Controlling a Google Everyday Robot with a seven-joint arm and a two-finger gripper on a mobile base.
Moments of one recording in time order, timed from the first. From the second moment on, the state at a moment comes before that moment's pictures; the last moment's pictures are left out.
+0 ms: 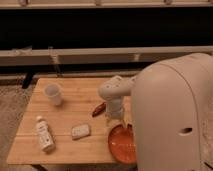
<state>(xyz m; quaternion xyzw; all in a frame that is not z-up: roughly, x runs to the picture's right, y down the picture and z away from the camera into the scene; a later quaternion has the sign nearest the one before) 0.060 0.207 0.787 -0.23 0.37 0.69 0.58</state>
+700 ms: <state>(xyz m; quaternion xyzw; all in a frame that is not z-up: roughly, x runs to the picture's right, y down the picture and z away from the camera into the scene) 0.060 0.235 0.805 -0.25 0.38 0.68 0.57</state>
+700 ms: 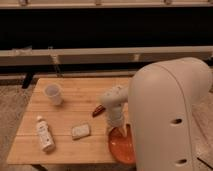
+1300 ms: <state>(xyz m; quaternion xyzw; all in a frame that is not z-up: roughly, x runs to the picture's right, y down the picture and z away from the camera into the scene) 0.061 0.216 0.810 -0.25 0.38 0.68 0.58</state>
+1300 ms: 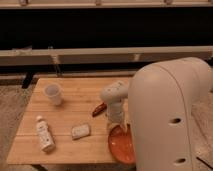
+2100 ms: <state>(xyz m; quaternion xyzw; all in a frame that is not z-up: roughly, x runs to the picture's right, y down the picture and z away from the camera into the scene) 0.061 0.187 0.825 -0.26 0.37 0.66 0.60</state>
